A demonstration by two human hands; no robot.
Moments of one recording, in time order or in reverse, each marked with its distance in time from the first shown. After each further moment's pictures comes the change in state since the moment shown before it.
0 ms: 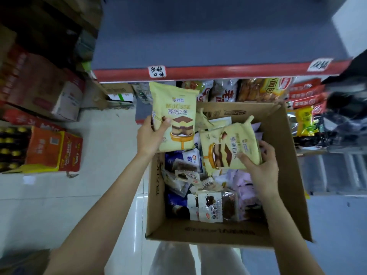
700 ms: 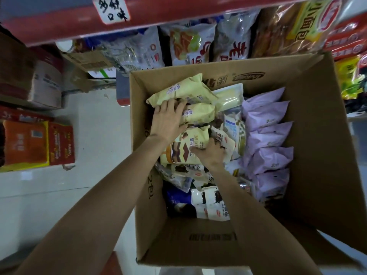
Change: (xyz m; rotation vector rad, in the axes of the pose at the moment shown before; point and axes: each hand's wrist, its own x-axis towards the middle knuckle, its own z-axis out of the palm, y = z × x) left_hand 0.077 -0.108 0.108 1.191 -0.286 0.618; right_hand 0.070 0.144 0.194 -0.512 -0.405 0.340
